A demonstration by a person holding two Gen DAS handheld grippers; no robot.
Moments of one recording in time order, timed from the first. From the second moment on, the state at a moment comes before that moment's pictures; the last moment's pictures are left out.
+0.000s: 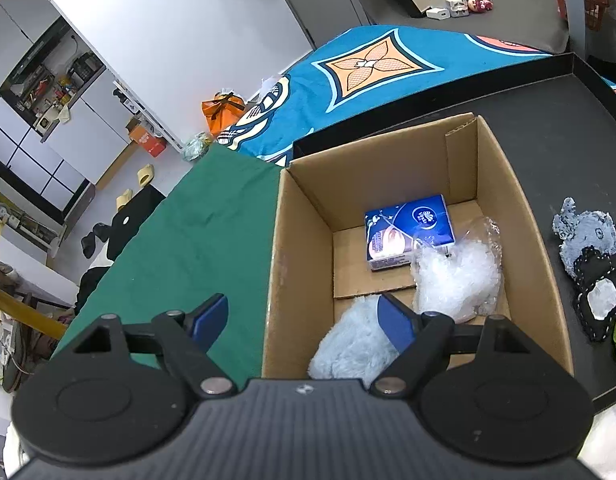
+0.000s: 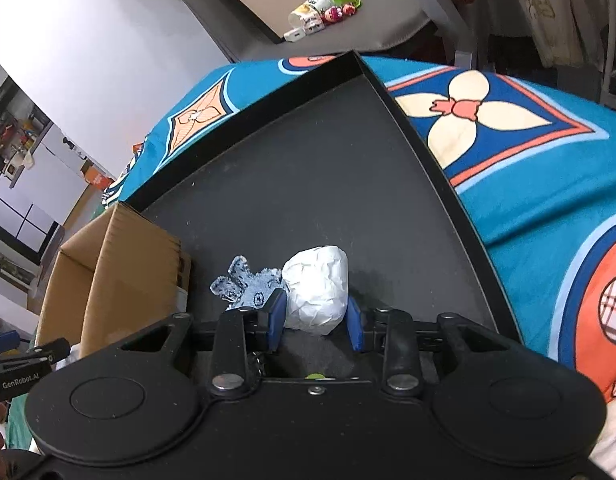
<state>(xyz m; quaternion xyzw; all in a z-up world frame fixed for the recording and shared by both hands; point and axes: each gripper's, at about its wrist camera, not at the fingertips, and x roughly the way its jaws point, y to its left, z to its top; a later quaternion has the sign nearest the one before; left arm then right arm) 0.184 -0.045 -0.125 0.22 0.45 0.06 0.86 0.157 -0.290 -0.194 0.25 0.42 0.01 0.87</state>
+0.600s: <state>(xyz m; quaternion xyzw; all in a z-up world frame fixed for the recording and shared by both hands) 0.167 -0.004 -0.107 0.16 0.45 0.04 0.88 0.148 -0.251 -0.137 0.18 0.34 0.06 0.92</state>
